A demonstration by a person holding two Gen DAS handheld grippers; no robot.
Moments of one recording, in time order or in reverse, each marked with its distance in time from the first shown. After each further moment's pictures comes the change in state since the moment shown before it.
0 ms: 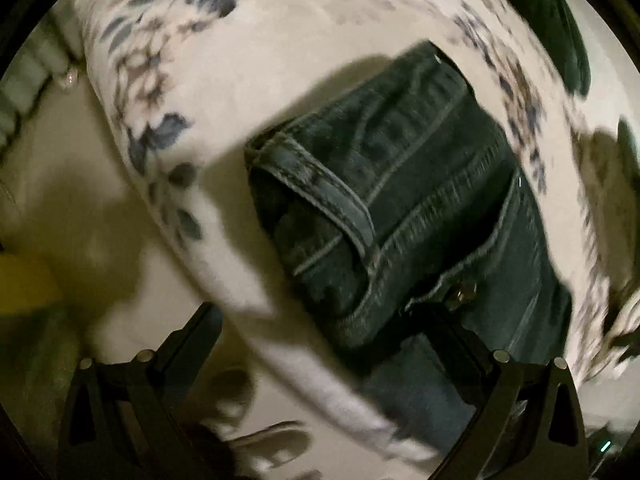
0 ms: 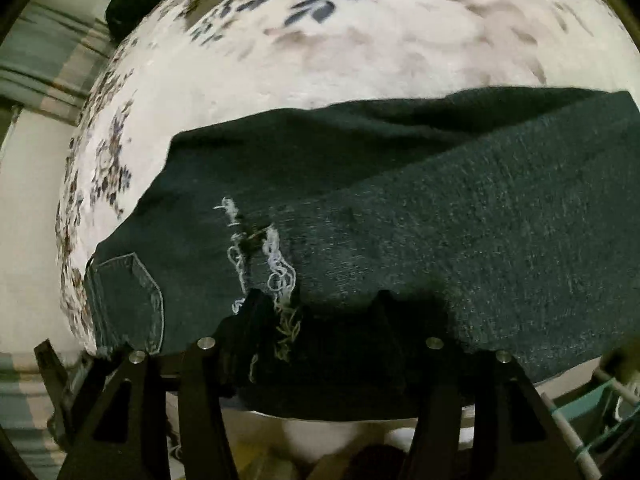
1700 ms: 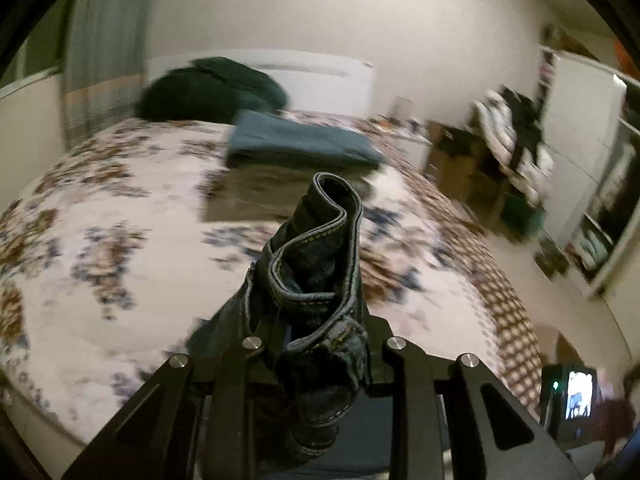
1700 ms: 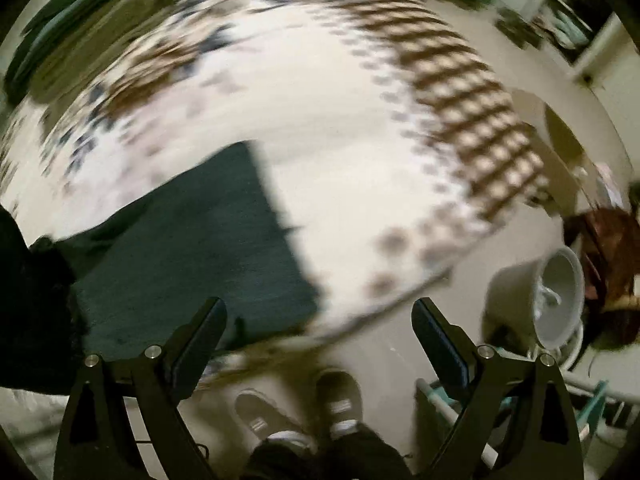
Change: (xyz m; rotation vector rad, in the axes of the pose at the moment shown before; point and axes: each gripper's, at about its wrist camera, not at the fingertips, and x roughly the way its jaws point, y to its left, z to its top) left arm -0.138 -0.317 -0.231 0.981 -0.448 -0.347; right arm -0.188 -0.203 0.010 0.233 -0.119 -0.432
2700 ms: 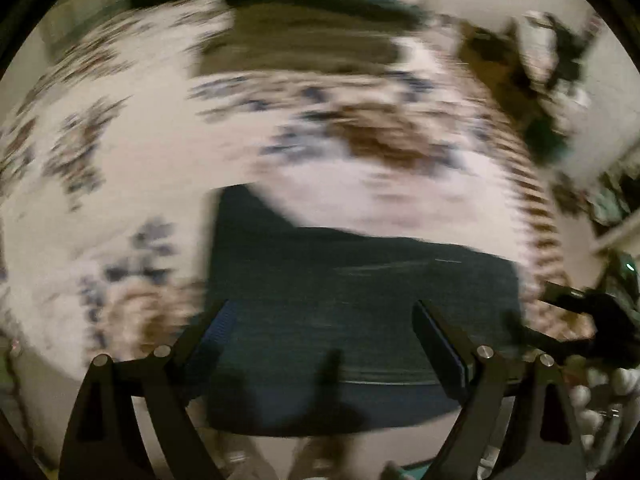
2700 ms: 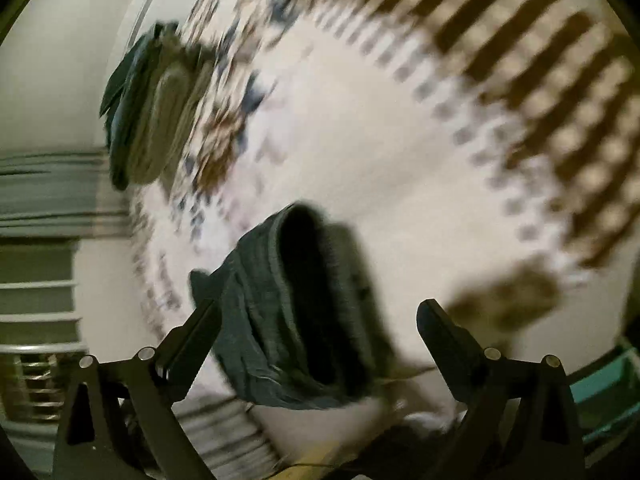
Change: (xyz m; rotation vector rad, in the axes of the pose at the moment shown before) left arm 0.074 0.044 -0.052 -0.107 0.475 0.102; right arm 0.051 -0.059 0.088 0.134 0.218 0.746
